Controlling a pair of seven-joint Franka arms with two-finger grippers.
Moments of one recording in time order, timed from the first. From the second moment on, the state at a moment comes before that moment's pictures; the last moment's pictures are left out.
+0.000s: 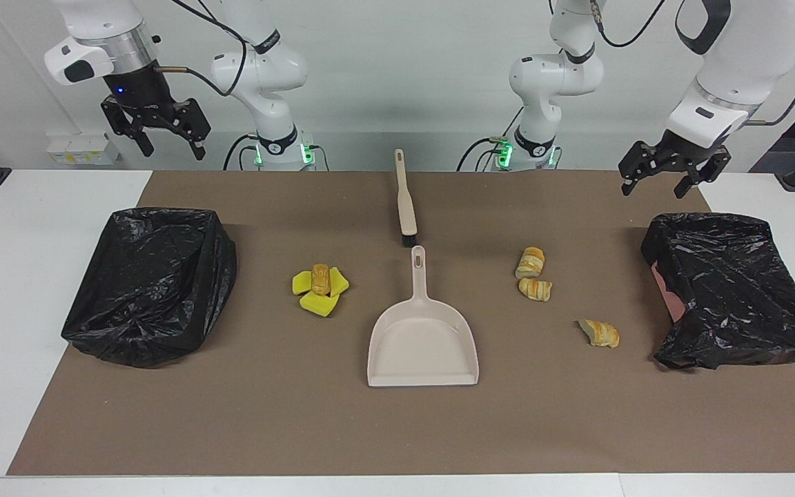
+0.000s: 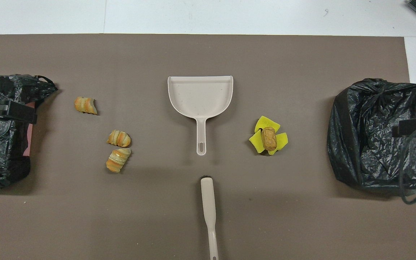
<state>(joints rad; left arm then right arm) -0.02 0.00 -0.06 -1.55 -0.01 1.56 0.06 0.13 -0.15 -0.15 -1.65 0.00 1.56 0.11</state>
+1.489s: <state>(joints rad) -0.60 -0.10 -0.09 -2.13 -0.04 1.98 -0.44 0.13 -0.15 -0.15 -1.65 0.00 1.56 0.11</state>
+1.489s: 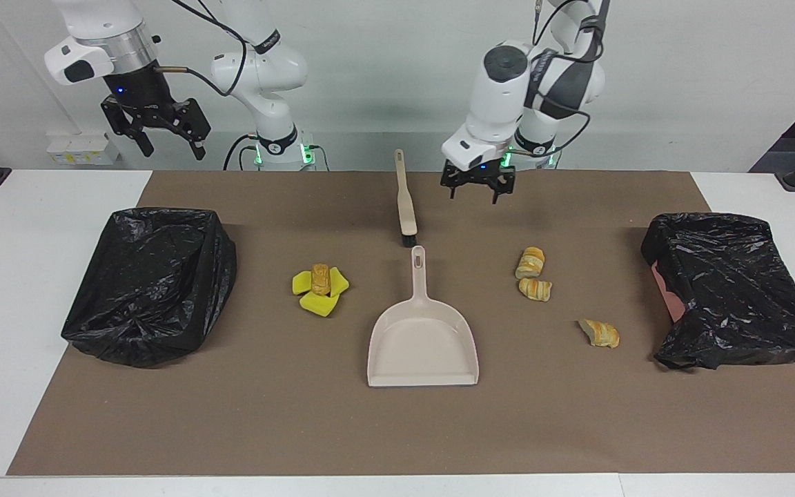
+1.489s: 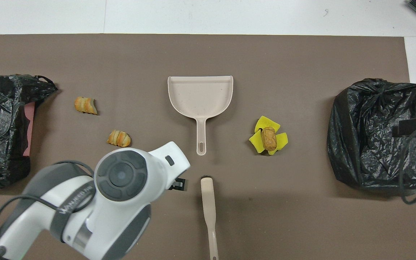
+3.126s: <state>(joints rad) -1.00 -0.02 -0.08 -2.35 -0.05 2.30 -0.87 0.13 -0.15 -0.15 -1.65 0.00 1.56 0.11</state>
